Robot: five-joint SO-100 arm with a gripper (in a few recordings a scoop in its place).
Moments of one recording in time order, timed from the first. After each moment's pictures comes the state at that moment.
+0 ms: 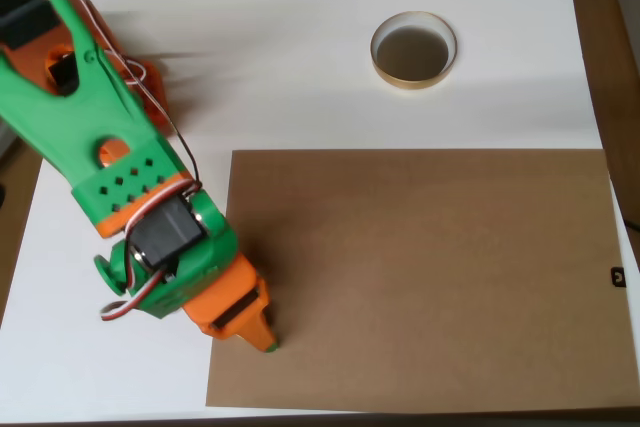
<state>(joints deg) 8.8 83.9 103.6 71.1 -6.2</state>
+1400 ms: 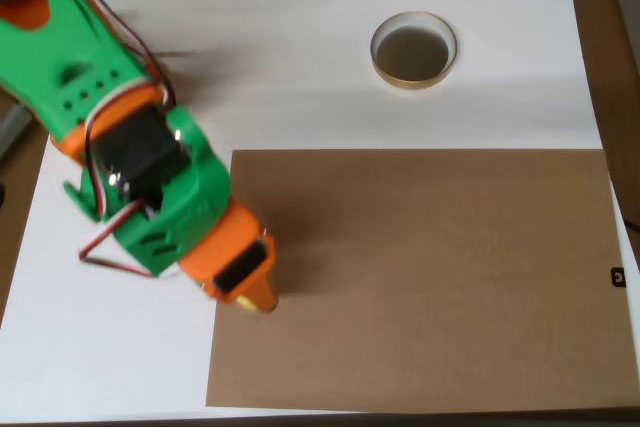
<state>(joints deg) 3.3 99.7 103.4 73.7 -6.2</state>
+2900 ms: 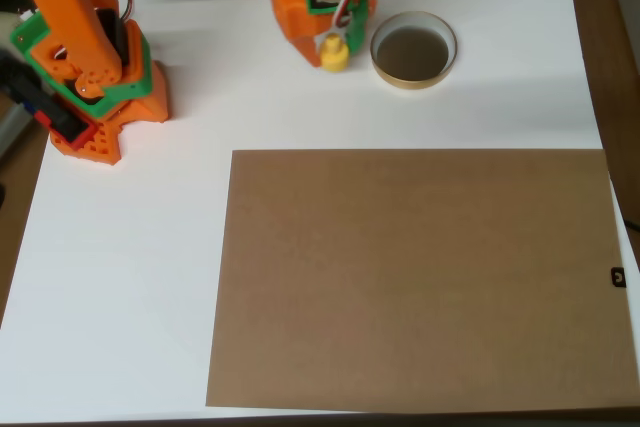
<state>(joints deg) -55.5 88.5 96.5 82.5 -15.5</state>
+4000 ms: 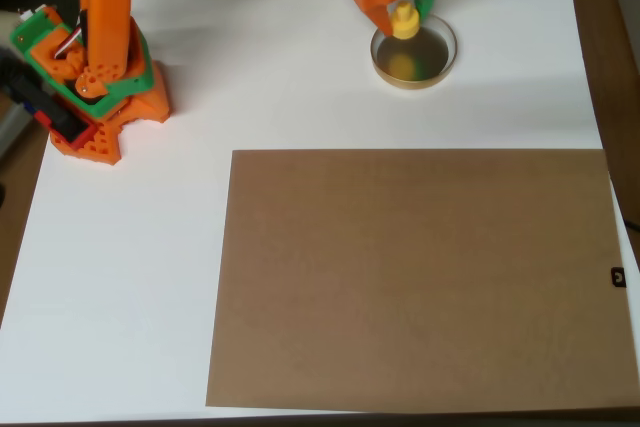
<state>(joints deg) -61.5 65.0 69.3 79.8 -12.3</state>
